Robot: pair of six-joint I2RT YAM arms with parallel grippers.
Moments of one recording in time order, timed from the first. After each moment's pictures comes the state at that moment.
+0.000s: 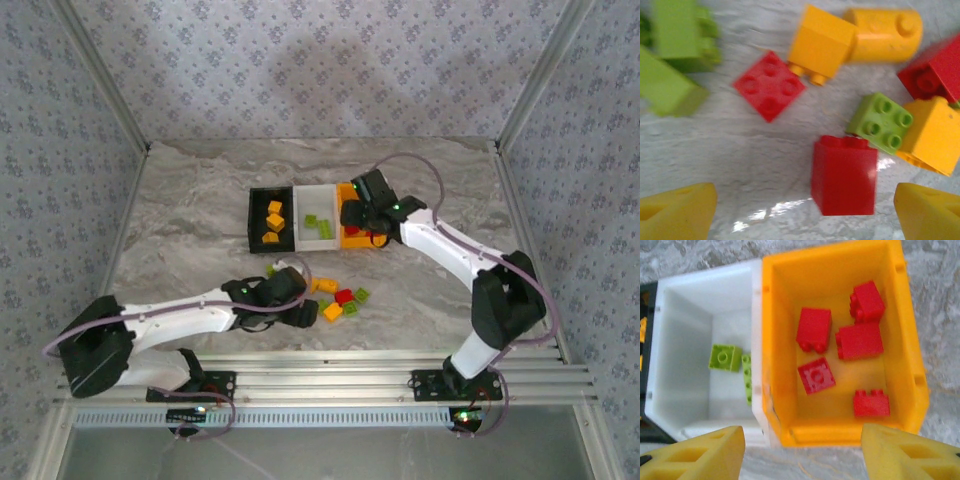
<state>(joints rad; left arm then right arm) -1.05 1.31 0.68 -0.45 -0.15 -0.68 0.57 1.59 1.21 -0.51 0.16 0.58</state>
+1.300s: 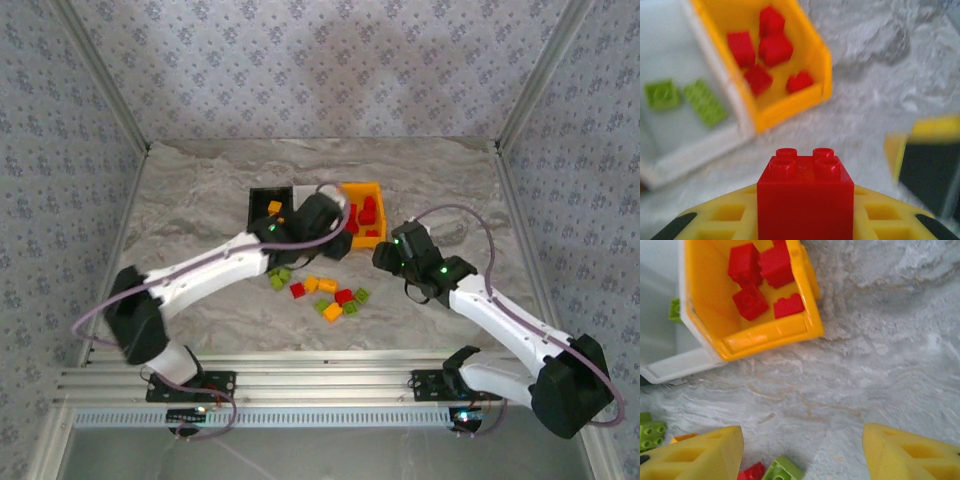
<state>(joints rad) -0.93 1.64 1.41 -0.53 -0.10 -0.48 0.58 1.08 0.72 -0.50 0.18 0.74</state>
